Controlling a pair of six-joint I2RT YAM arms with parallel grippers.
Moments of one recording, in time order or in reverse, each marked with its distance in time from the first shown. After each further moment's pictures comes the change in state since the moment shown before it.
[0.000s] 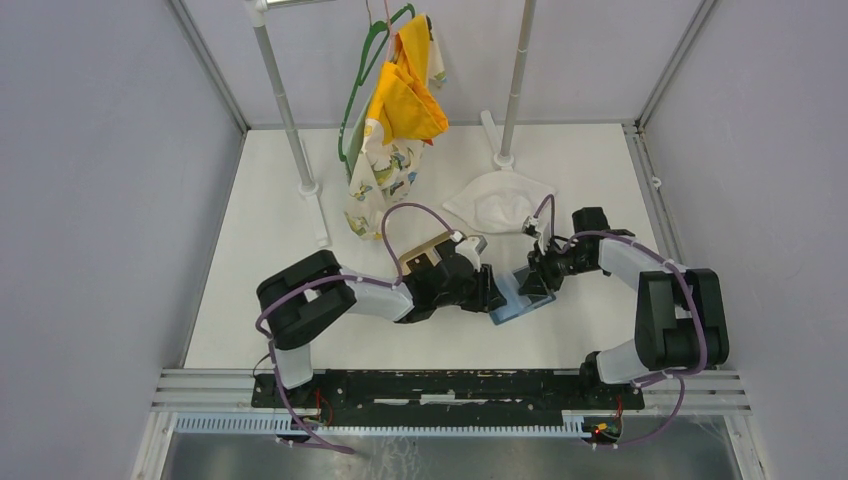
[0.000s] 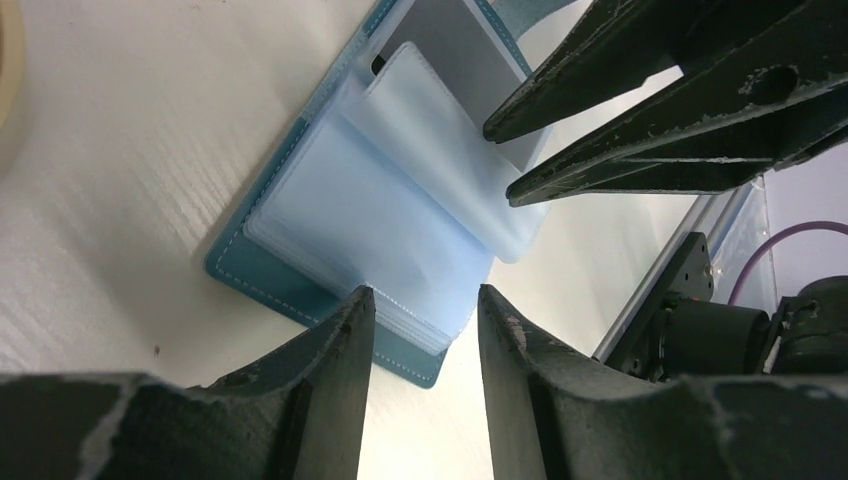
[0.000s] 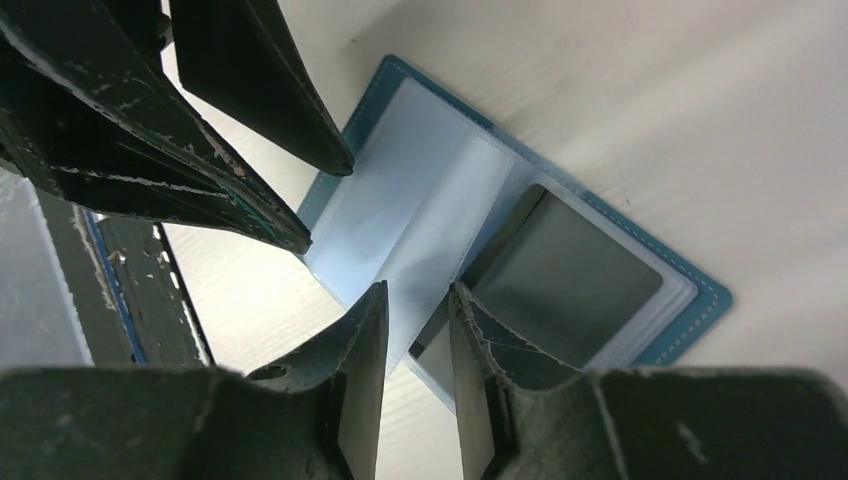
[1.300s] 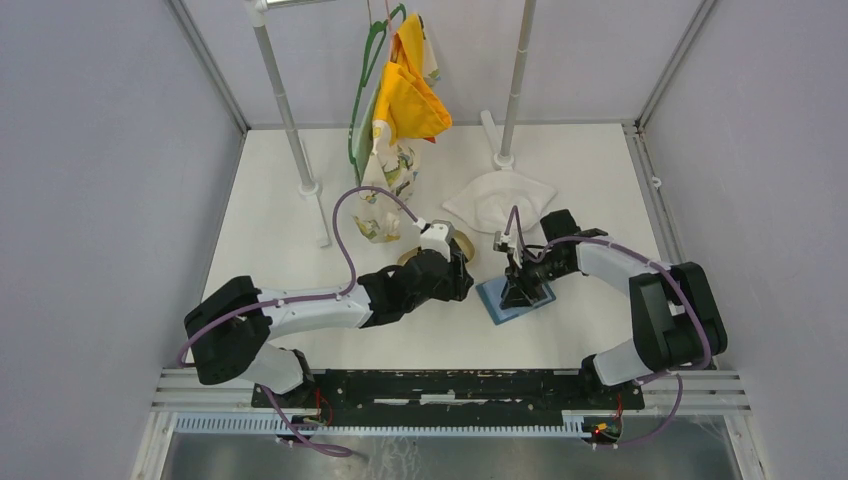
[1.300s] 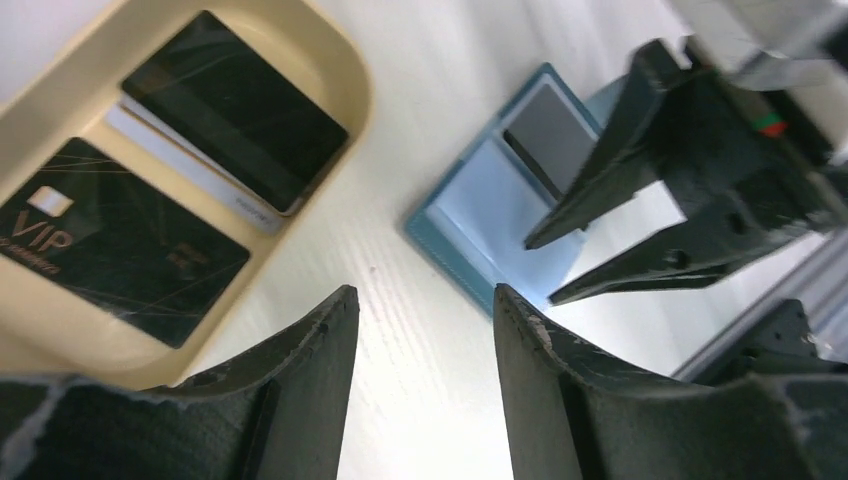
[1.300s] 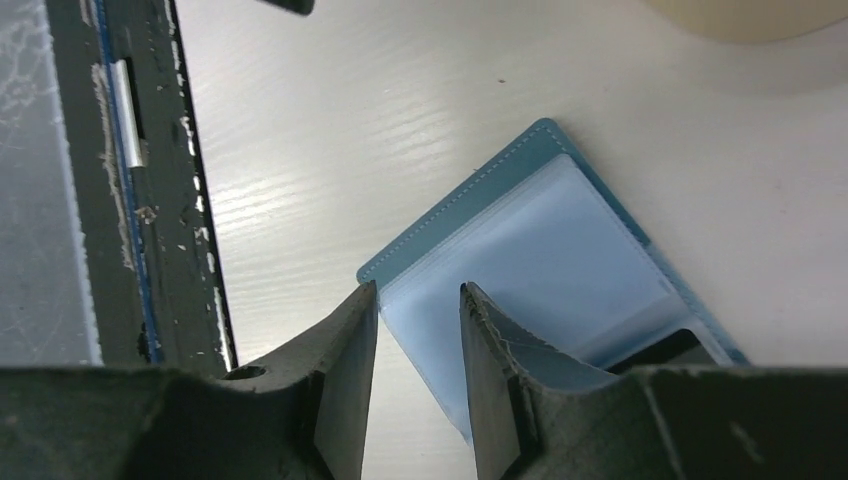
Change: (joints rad) left arm -0.006 -0.402 -0.089 -0.317 -0.318 0.130; right arm 0.212 0.042 0.013 -0.011 -0.052 -0.074
